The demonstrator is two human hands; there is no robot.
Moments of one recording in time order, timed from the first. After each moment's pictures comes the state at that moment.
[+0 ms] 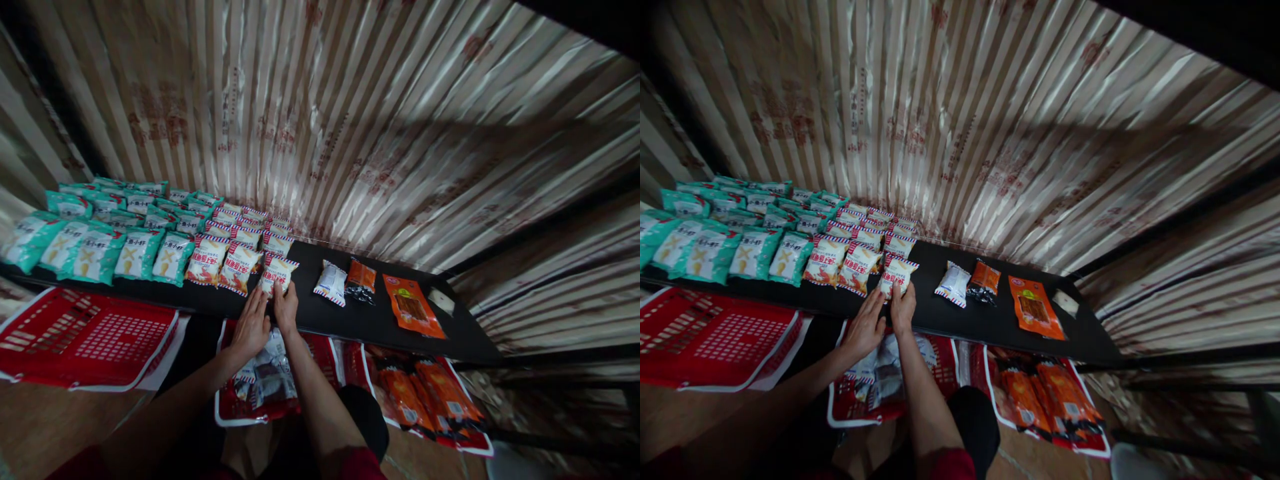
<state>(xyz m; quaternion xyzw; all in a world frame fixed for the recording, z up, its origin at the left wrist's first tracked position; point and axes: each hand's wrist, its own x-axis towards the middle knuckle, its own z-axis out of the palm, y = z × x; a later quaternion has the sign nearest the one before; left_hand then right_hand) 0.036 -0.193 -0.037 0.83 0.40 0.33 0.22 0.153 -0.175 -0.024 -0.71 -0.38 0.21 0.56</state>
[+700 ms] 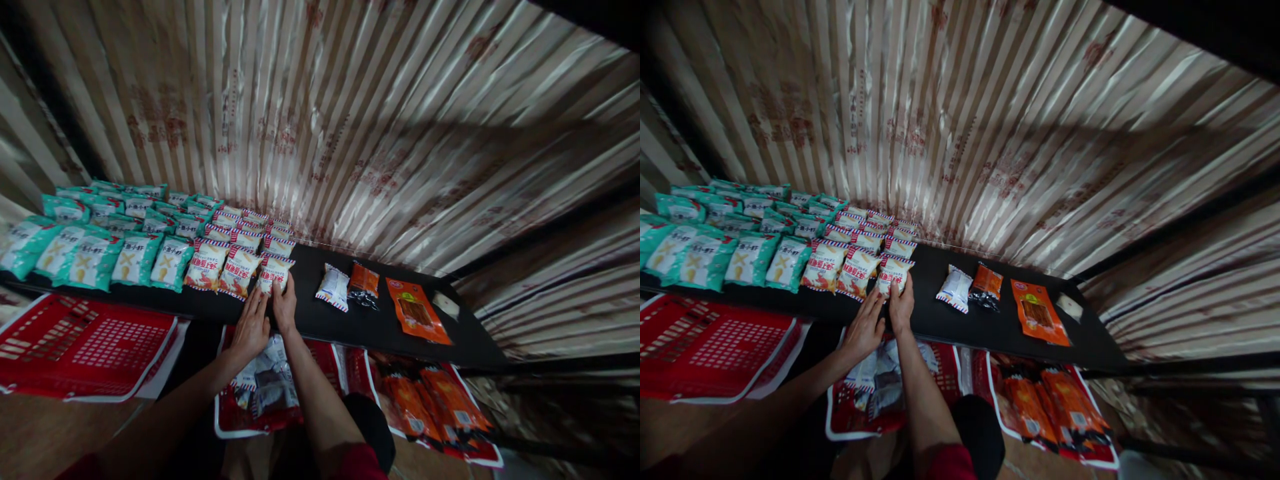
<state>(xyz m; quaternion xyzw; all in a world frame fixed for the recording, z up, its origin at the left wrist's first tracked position) 0.039 -0.181 -0.036 0.82 0.41 0.34 0.22 0.155 -0.151 -0.034 -0.70 -0.39 0.20 0.57</state>
